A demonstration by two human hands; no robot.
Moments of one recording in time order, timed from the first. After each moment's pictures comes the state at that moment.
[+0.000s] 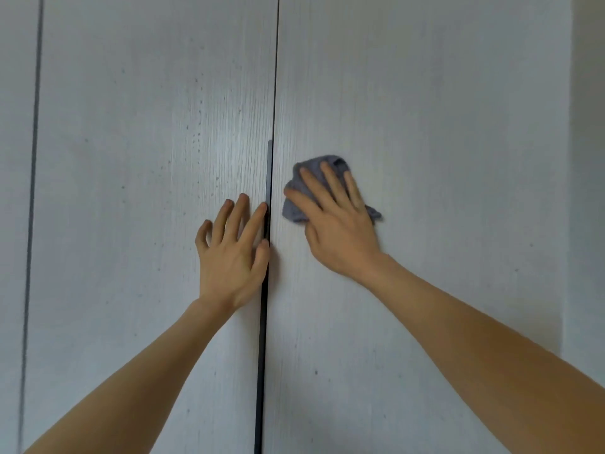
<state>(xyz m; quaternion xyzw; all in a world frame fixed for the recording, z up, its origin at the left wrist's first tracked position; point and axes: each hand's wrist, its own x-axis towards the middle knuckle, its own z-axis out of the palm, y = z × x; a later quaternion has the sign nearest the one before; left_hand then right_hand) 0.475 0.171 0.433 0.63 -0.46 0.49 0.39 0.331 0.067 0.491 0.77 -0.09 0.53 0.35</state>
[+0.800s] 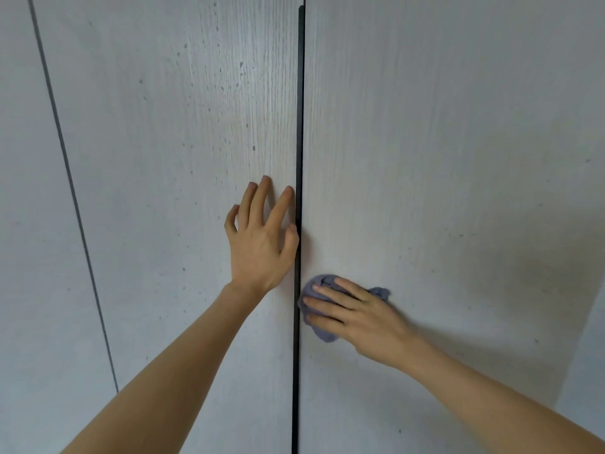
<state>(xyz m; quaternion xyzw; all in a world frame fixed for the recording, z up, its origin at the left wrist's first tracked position) 0.472 0.189 0.319 0.66 -0.48 0.44 0.39 0.303 0.074 0.254 0.88 0.07 0.24 0.40</state>
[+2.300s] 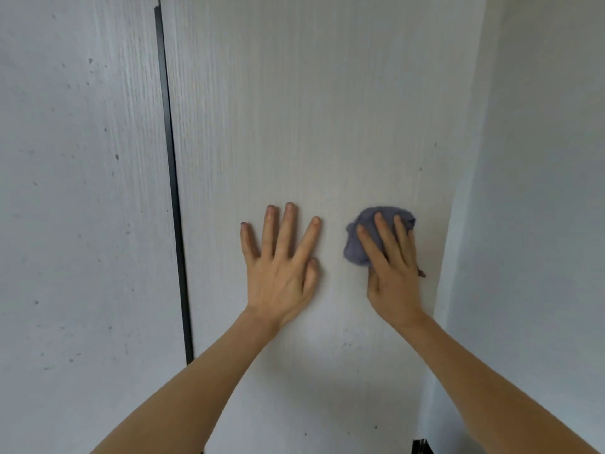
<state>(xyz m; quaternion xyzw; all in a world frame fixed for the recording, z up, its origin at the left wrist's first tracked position) 0.344 0.093 0.293 0.58 -0.54 0.51 0.33 0.176 -0.016 0.278 0.76 -0.20 0.57 0.24</state>
